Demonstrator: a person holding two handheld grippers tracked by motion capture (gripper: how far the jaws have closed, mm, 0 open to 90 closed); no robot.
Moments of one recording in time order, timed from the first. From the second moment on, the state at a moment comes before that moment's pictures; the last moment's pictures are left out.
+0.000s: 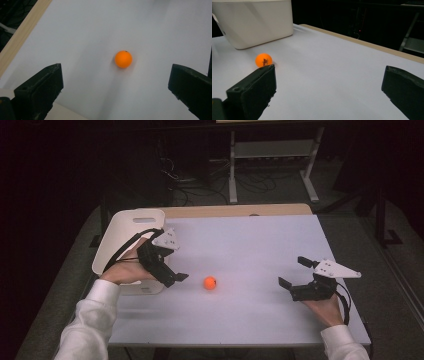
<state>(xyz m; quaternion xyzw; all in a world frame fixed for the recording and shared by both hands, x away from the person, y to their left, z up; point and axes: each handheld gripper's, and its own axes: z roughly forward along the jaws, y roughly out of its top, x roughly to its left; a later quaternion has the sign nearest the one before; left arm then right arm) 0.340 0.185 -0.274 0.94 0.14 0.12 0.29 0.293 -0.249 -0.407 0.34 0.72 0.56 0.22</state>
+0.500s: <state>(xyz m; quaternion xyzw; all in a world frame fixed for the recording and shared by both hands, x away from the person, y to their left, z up) 0.351 0.163 -0.282 0.95 0.14 0.09 0.27 0.292 -0.250 -0.406 0.34 0.72 0.57 0.22</state>
